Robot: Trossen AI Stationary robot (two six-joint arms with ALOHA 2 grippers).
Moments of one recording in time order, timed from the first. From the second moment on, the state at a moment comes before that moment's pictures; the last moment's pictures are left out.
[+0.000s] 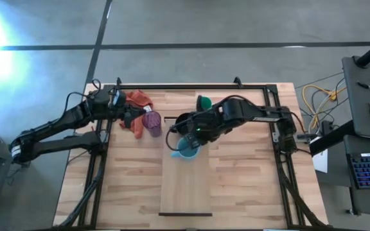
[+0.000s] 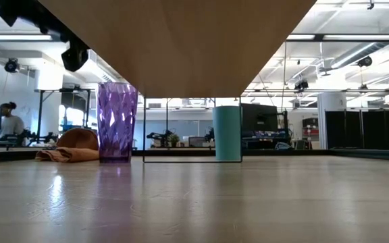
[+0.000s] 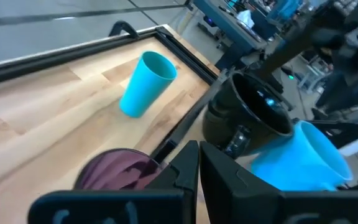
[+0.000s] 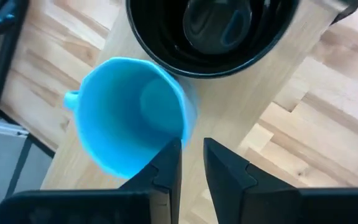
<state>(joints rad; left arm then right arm) 0.48 0.61 0.63 -0.32 0.25 -0.52 0.12 1.98 2.36 -1.57 0.04 1.14</state>
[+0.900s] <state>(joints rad) 0.23 0.74 0.66 -0.03 0.17 -0.65 -0.40 1.88 2.09 -1.55 0.05 0.46</state>
